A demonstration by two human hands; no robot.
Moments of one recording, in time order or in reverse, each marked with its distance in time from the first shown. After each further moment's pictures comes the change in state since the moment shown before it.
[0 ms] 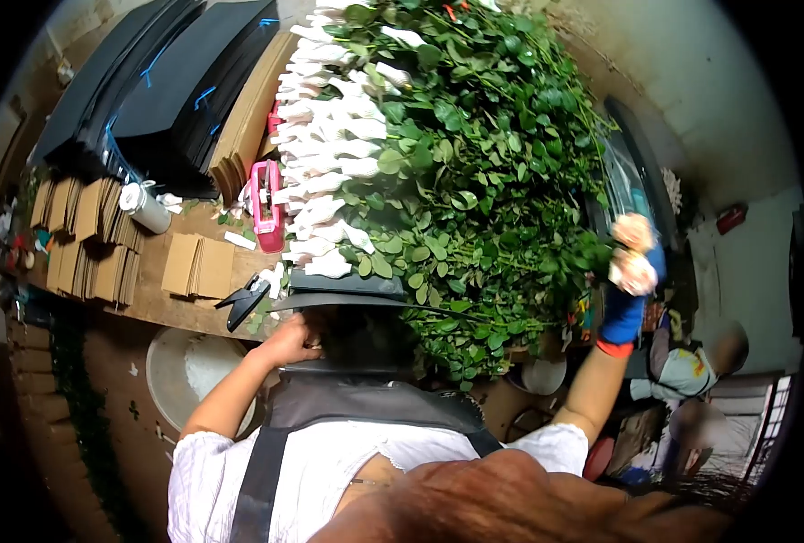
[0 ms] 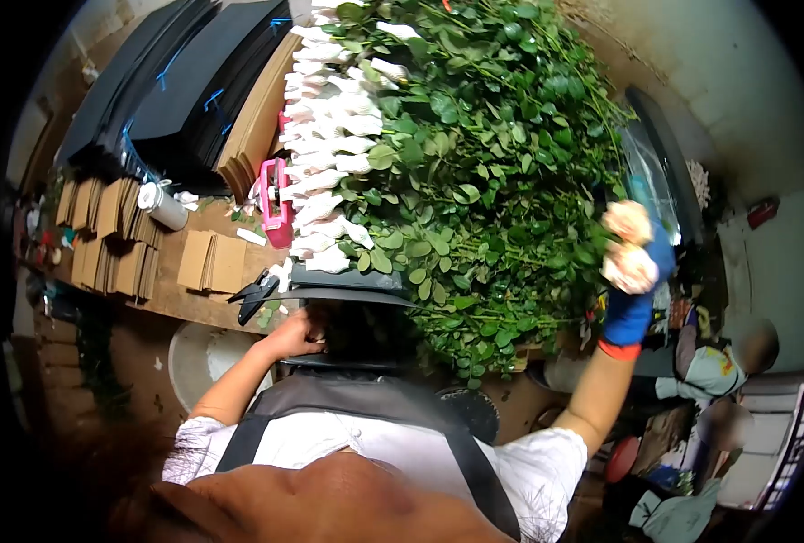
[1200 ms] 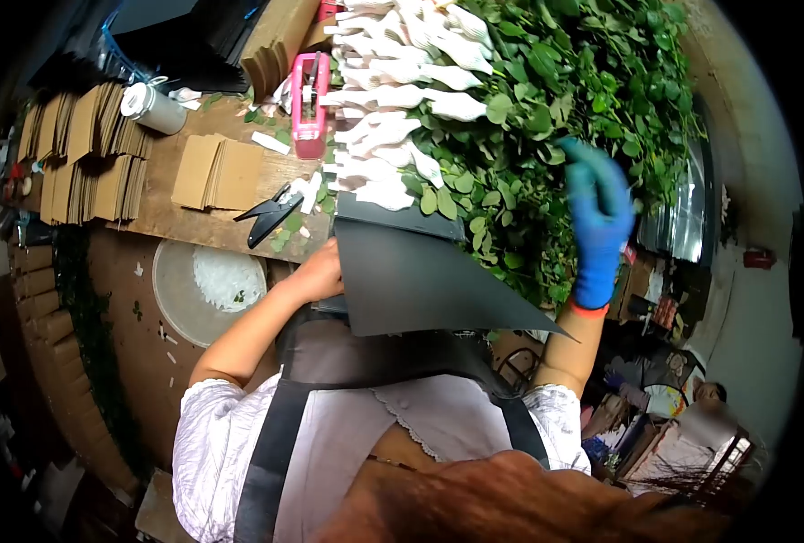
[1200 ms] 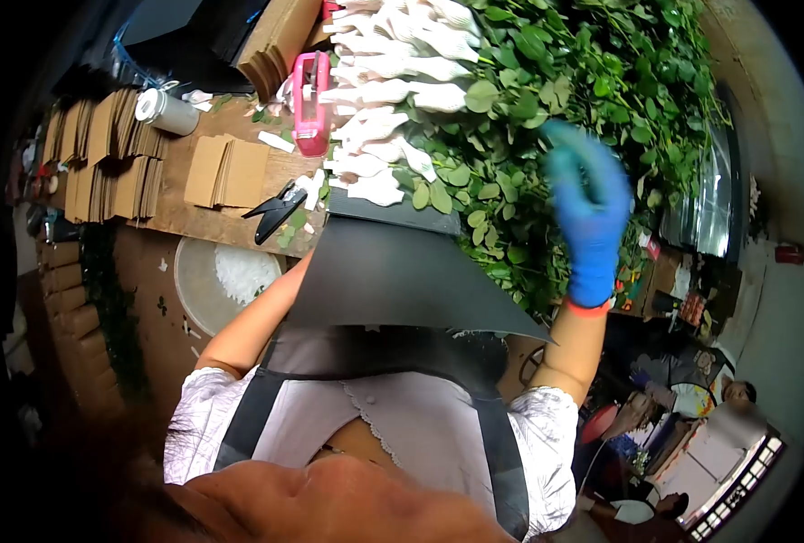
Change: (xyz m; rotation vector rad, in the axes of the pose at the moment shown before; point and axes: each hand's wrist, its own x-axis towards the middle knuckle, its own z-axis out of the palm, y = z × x) left_hand 0.003 -0.003 0.008 -0.414 0.071 -0.121; right_hand 0.069 0.166 0.064 -1.188 -0.014 -0.255
